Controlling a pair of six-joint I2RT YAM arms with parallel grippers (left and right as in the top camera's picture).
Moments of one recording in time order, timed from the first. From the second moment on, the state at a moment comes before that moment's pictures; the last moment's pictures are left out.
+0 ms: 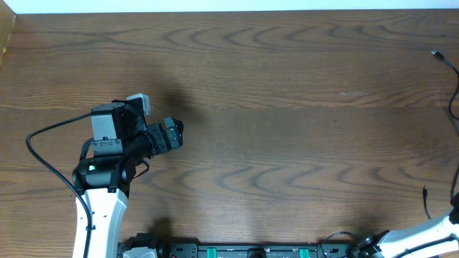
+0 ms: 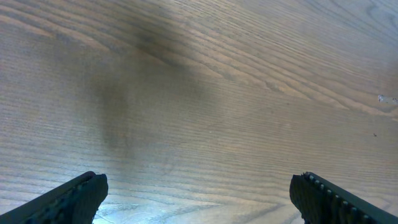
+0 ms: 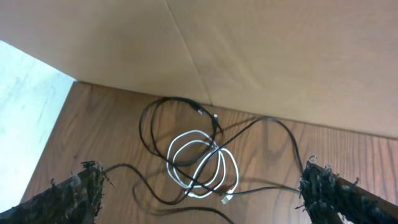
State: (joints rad) left arm 0.06 1.04 0.85 -0.71 0.32 -0.25; right arm -0.90 1.95 2.38 -1.20 0.16 0.45
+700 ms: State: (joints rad) left arm 0.06 1.04 0.85 -0.71 0.32 -0.25; right arm -0.80 1.96 2.38 -1.32 -0.23 0.32
